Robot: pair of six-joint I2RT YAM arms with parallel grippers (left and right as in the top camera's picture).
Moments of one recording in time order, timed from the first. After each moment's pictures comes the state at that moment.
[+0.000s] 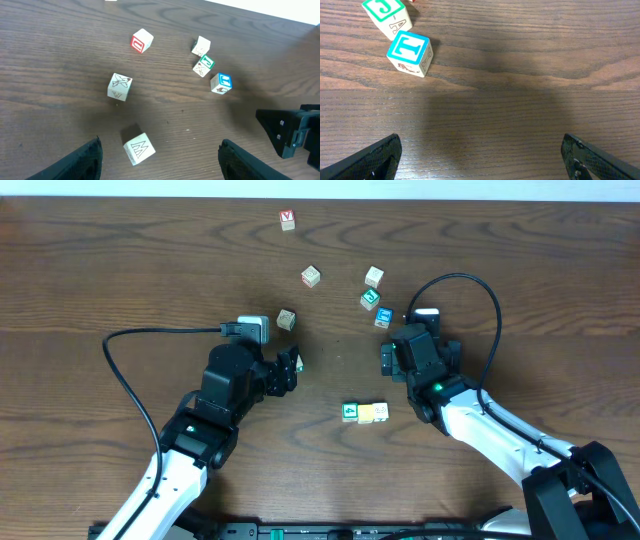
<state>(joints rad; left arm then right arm) -0.41 1.07 0.58 -0.06 0.03 -0.39 0.47 1.54 0.72 -0.07 0.44 0.33</state>
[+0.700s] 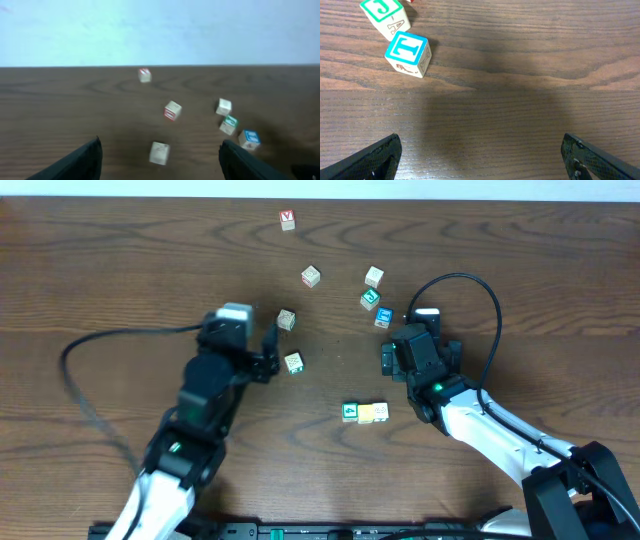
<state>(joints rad) -0.37 0.90 0.56 0.09 -0.14 -0.17 0.47 1.54 0.72 -0.07 0.44 0.33</state>
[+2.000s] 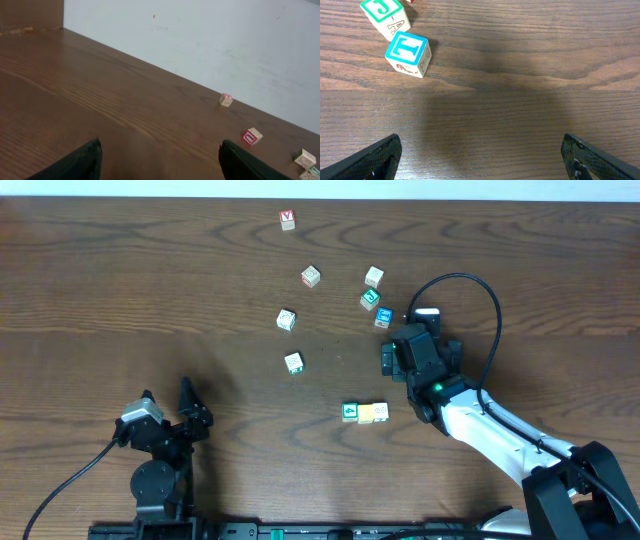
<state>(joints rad) 0.03 0.01 0.01 -0.10 -0.16 -0.35 0.47 1.54 0.72 -0.07 0.44 0.33</state>
